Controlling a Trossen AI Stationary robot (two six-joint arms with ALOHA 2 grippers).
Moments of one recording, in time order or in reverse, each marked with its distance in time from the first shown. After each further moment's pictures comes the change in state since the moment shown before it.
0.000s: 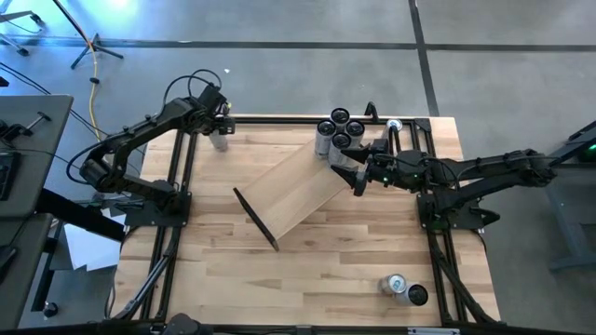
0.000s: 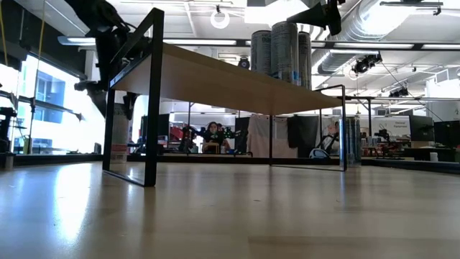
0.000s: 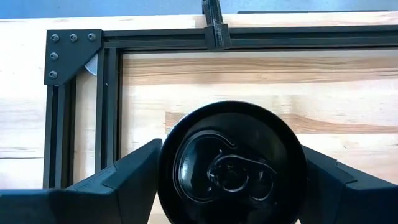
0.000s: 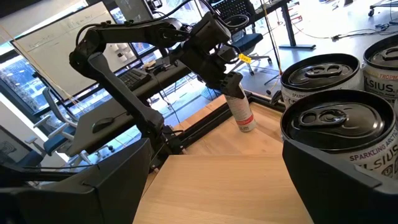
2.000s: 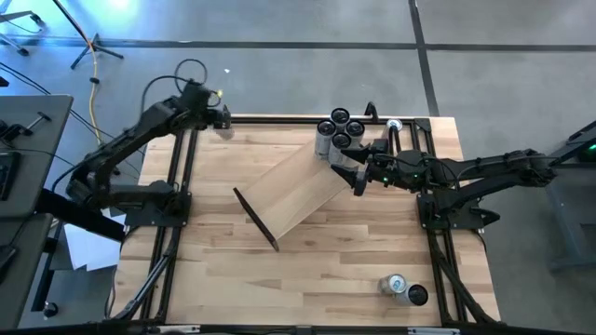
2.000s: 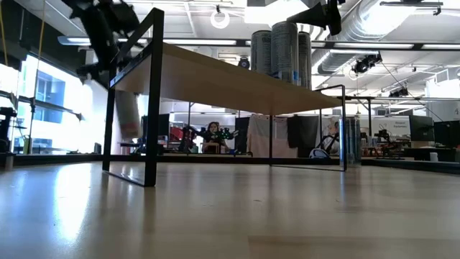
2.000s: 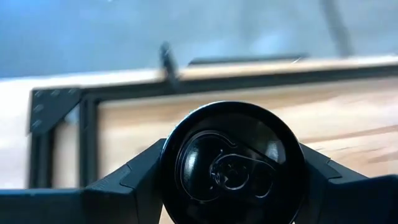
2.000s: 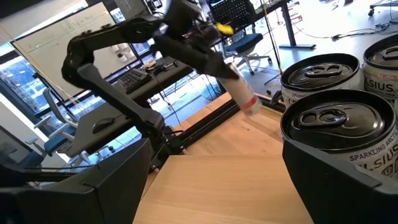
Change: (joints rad) left arm -0.001 -0.219 -0.002 0.078 0.078 0.101; right arm 0.000 0.000 0.000 0.001 0.000 0.005
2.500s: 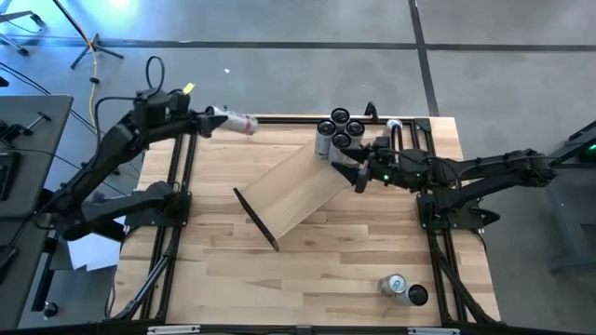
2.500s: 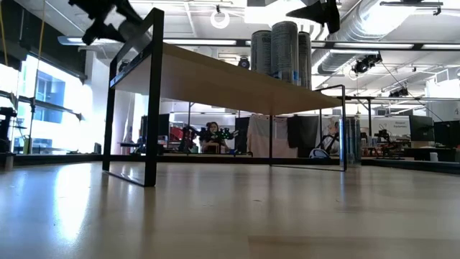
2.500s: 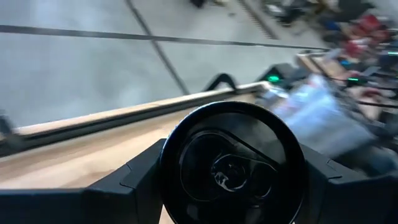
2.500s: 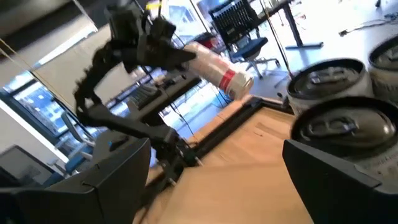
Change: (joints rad) left arm -0.102 -0.367 0.002 0.130 0.370 -0.041; right arm 0.000 0.000 0.000 0.061 0.001 0.075
